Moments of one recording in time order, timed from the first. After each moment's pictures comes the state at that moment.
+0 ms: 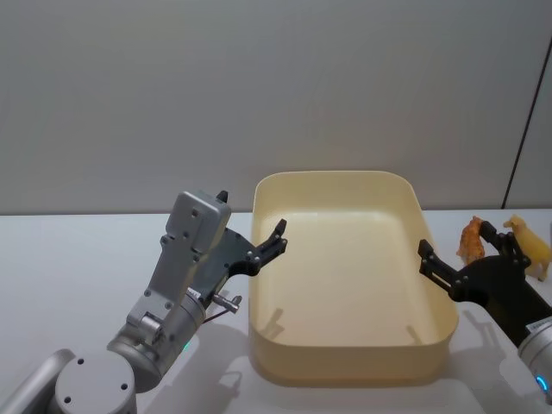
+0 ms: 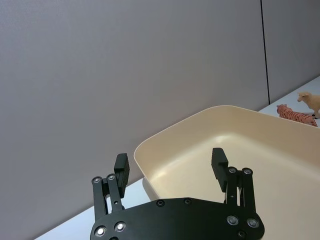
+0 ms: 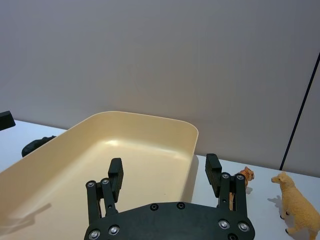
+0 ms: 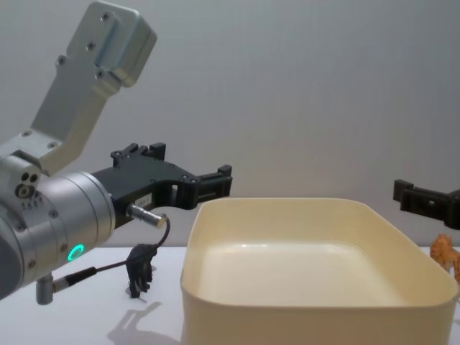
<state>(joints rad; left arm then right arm) -0.24 0.38 0.45 -1.63 -0.20 0.01 -0.01 -0.01 0.34 -0.23 -1.77 0.29 0.03 0.07</state>
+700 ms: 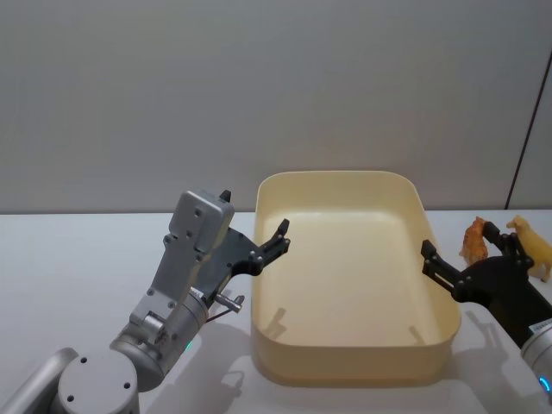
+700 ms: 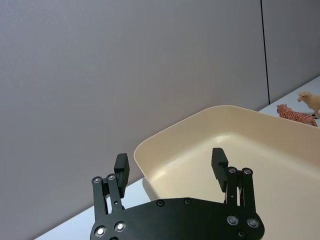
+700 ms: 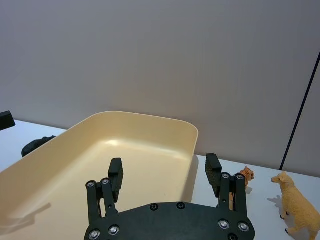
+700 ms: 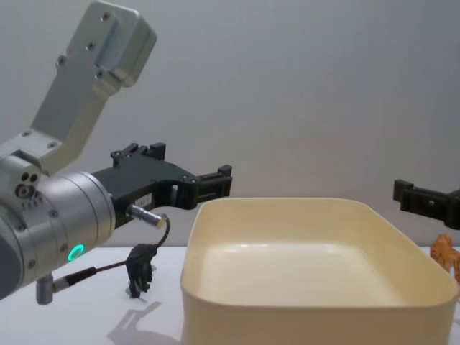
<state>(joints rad) -0.24 0.38 0.45 -1.63 -0.20 0.01 -0.01 -0.01 0.34 -0.23 -1.77 0.29 0.03 0.07</state>
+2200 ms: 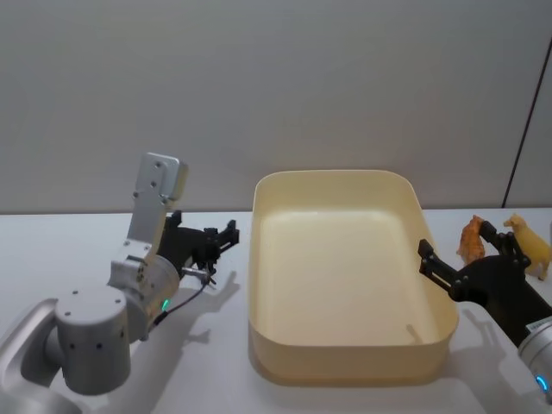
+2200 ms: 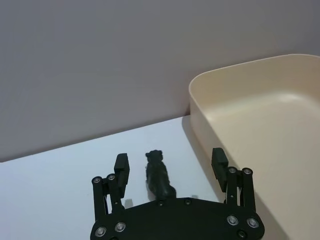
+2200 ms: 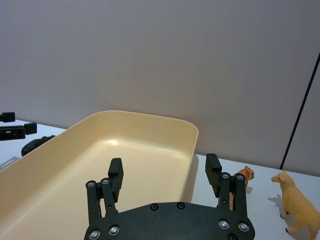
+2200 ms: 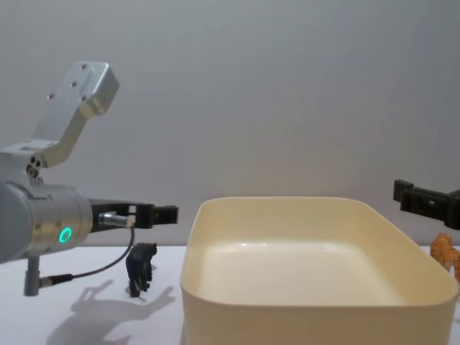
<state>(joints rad) -0.39 0.30 0.37 -1.43 -0.40 0.35 0.07 -0.01 0.34 -0.23 -1.77 0.29 0.03 0.07</state>
